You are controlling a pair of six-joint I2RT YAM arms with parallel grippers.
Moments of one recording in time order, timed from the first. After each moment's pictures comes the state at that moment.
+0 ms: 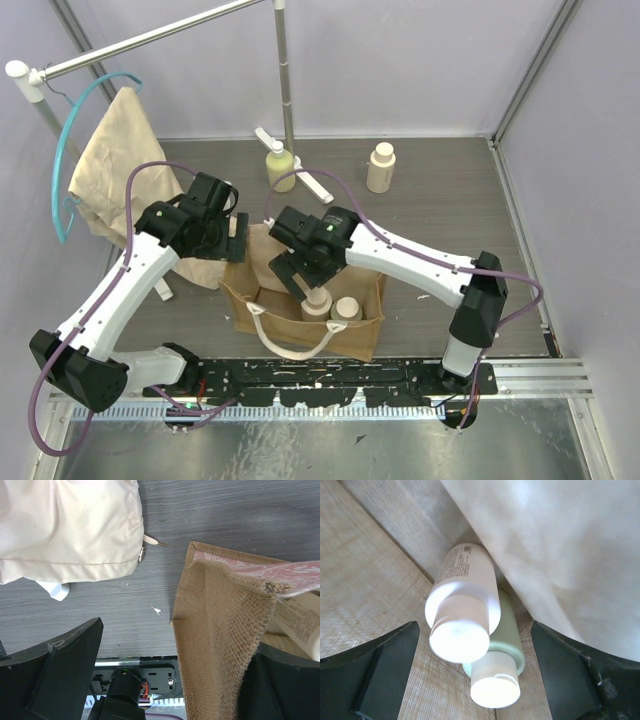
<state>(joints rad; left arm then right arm) -0.49 1.23 1.29 -1.17 -0.23 -0.34 1.06 1.73 1.61 -1.14 0.09 0.34</state>
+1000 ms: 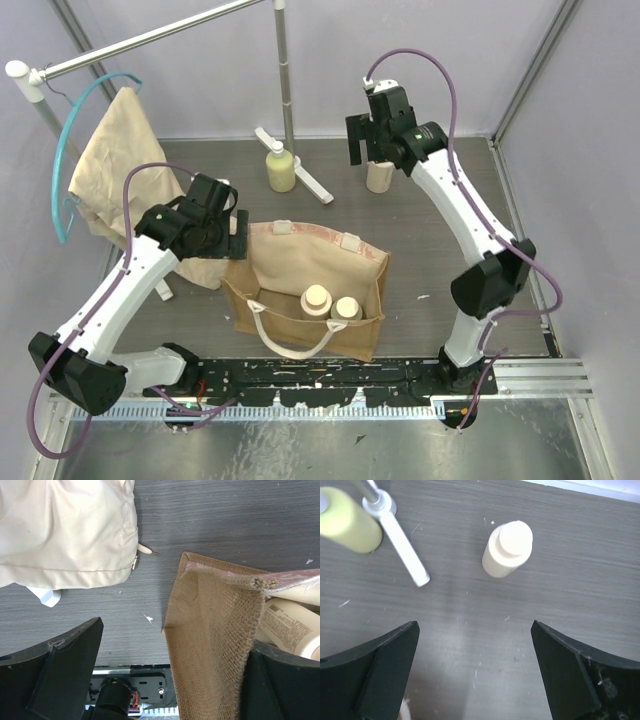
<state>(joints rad) -0.49 1.22 1.27 -1.11 -0.23 -0.38 0.47 1.75 1.96 -0.87 0.30 0.14</state>
